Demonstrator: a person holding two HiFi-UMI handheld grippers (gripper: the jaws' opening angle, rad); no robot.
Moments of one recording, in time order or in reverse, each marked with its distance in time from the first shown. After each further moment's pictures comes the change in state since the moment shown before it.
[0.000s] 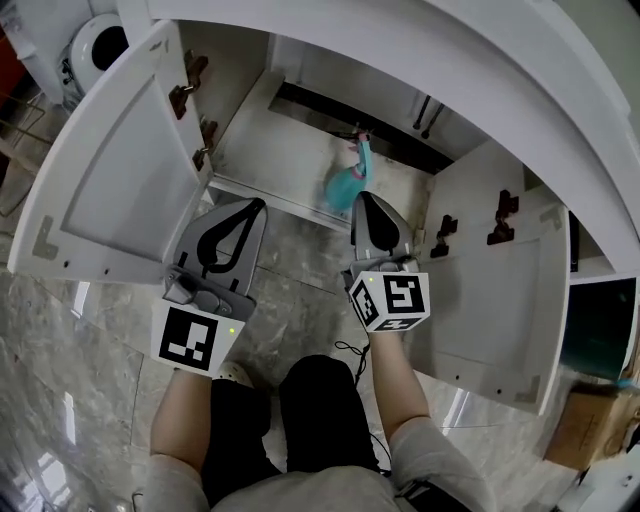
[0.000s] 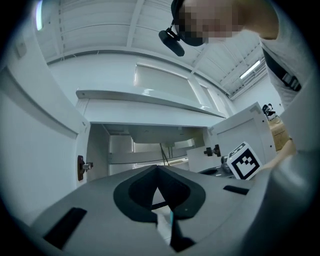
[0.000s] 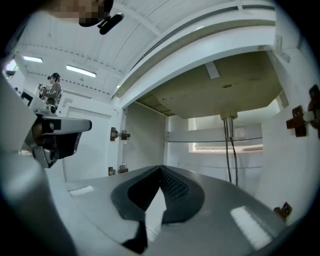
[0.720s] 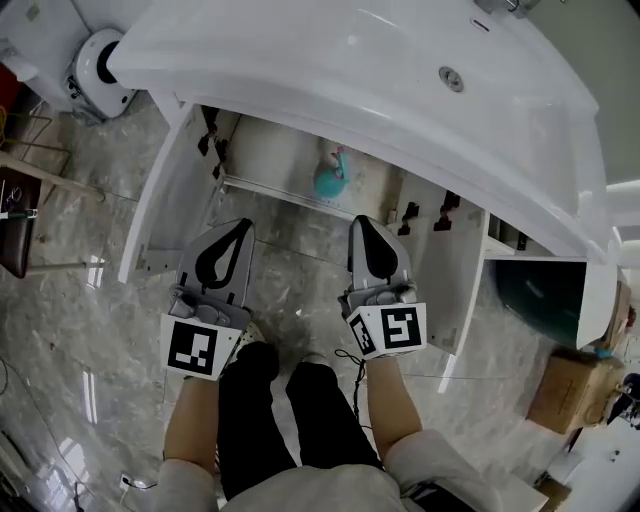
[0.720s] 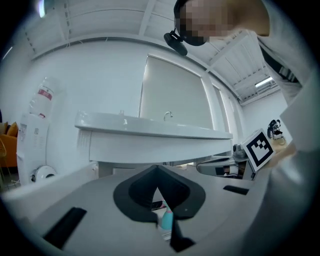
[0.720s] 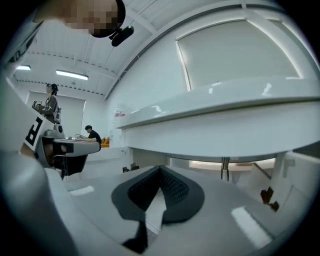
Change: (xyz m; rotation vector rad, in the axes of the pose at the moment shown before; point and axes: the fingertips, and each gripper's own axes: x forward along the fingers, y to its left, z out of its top) left arm -0.034 0.022 0.151 -0.141 0.137 0.010; right arm -0.057 0.044 0.191 0.041 0.074 -0.025
